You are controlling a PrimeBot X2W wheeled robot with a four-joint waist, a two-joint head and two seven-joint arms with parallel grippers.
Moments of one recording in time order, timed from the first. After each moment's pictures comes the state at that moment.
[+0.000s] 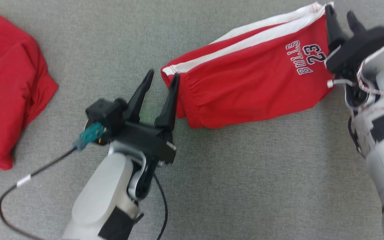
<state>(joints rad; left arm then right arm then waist) -0.69 0.05 -0.41 0.48 -0.59 -0.13 -0.26 -1.09 -0.24 0.16 0.97 0.65 0.13 -0.01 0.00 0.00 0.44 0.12</state>
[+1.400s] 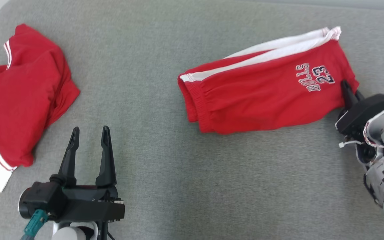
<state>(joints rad) -0.20 0.05 -0.06 0.05 -0.28 -0.09 -0.26 -0.88 -0.39 0.42 1.02 0.90 0.13 -0.08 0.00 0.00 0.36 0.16</state>
